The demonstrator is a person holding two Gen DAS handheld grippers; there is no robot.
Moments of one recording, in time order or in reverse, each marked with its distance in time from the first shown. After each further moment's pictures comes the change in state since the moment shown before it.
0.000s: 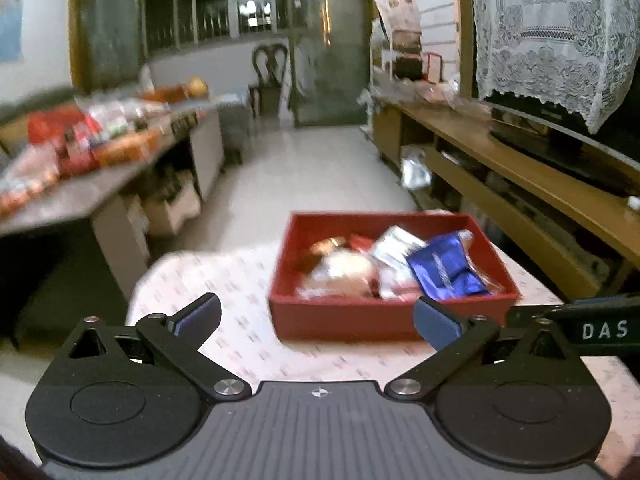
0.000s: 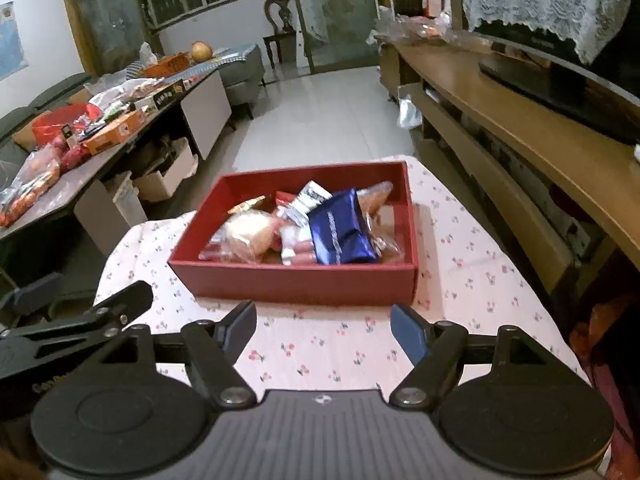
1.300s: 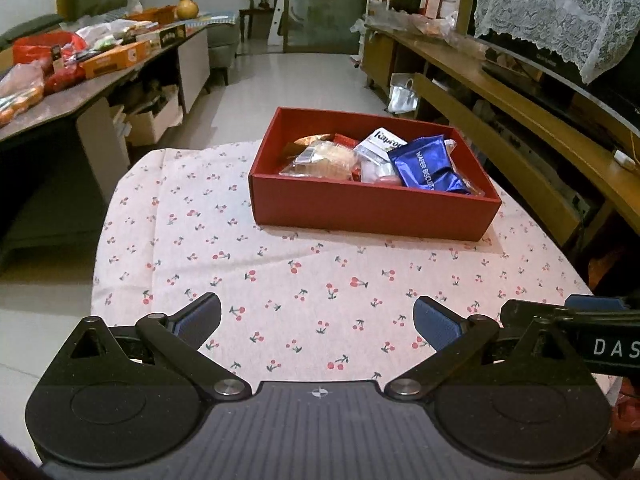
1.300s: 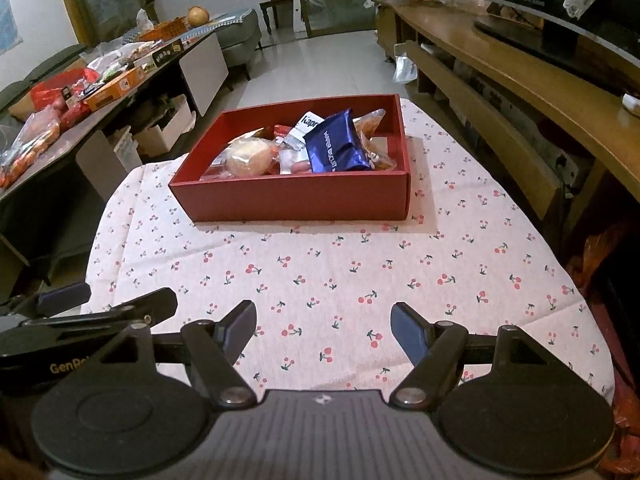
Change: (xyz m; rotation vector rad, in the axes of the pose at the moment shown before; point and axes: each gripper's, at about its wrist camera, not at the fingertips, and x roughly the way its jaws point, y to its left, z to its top) left arm -0.008 0.001 -0.047 -0.040 0.215 -0.040; right arm -0.014 -0.002 -0.057 -0.007 0.107 -0.007
